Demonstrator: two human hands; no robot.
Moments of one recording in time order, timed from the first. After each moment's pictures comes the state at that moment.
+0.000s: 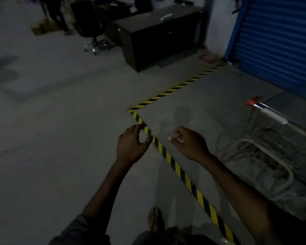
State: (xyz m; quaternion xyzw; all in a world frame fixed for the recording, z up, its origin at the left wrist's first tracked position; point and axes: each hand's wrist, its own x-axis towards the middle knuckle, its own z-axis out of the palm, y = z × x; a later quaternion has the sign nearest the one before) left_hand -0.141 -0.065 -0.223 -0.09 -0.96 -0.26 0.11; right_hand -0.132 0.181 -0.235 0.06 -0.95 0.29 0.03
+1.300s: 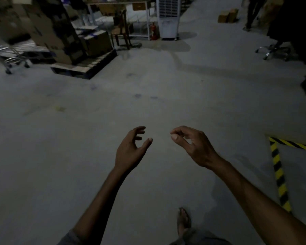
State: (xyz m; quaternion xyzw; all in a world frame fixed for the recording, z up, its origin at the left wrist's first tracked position) left_hand 0.209 -0.601 -0.181 0.38 -0.82 -0.35 0.27; right_hand 0.014 -0.452 -0.162 0.54 -0.70 0.45 -0.14
